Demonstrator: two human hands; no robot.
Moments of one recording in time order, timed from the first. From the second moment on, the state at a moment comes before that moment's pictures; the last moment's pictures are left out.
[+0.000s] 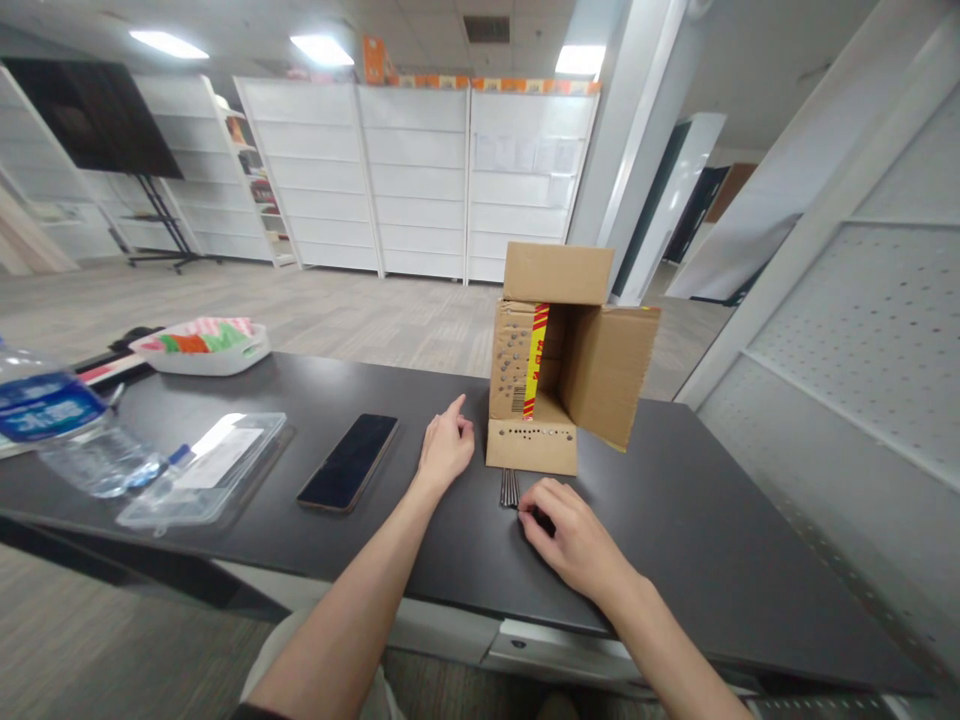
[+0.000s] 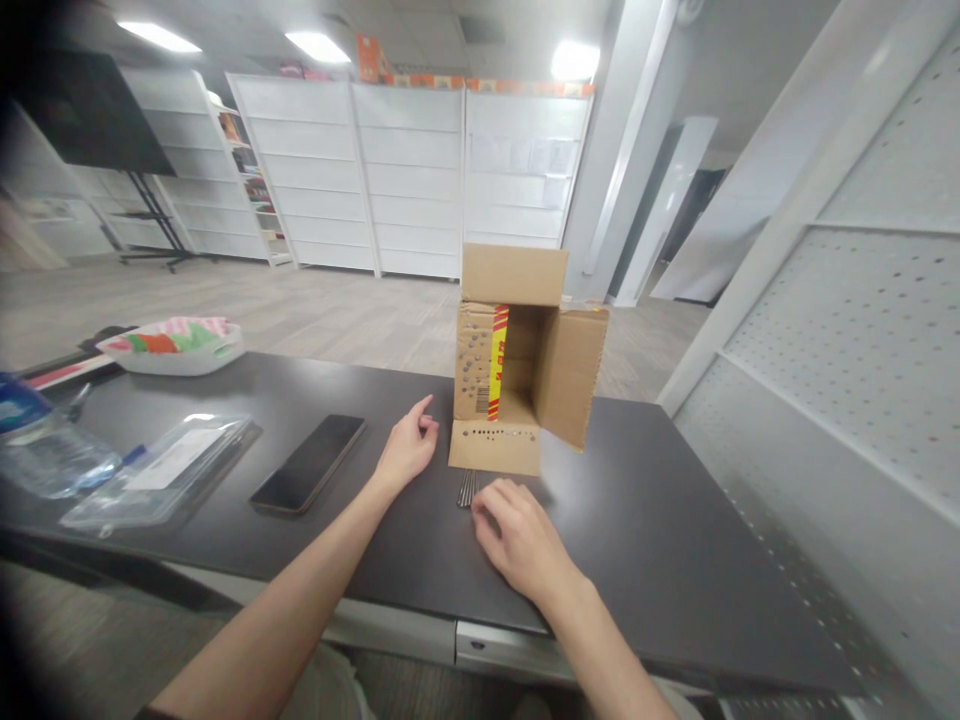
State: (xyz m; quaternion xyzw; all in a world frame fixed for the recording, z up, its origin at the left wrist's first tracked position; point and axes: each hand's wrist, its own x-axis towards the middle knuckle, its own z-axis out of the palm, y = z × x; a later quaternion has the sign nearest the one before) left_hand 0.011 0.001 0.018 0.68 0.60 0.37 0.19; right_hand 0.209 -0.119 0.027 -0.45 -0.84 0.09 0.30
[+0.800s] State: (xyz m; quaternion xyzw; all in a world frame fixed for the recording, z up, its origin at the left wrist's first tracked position) left_hand 0.011 0.000 0.020 0.67 0.61 0.38 0.19; right_hand 0.210 -0.116 0.021 -0.44 -0.85 0.09 0.28
